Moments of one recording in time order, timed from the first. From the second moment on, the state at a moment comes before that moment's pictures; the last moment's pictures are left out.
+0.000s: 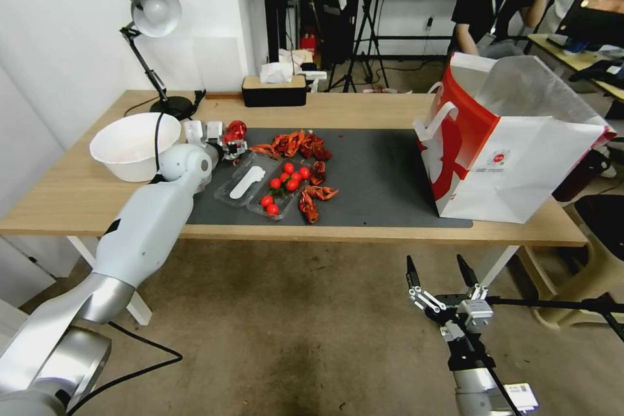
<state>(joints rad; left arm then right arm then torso) 0.40 -1.11 -0.08 -1.19 -0.86 0.57 -0.22 -1.79 1.27 0.46 2.02 0.26 0.49 0.07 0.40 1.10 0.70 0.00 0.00</state>
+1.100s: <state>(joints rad) 0.27 -1.14 0.13 -1.41 -0.91 0.12 0.31 -1.80 1.29 0.45 2.02 0.25 0.49 0.07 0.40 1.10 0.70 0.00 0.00</state>
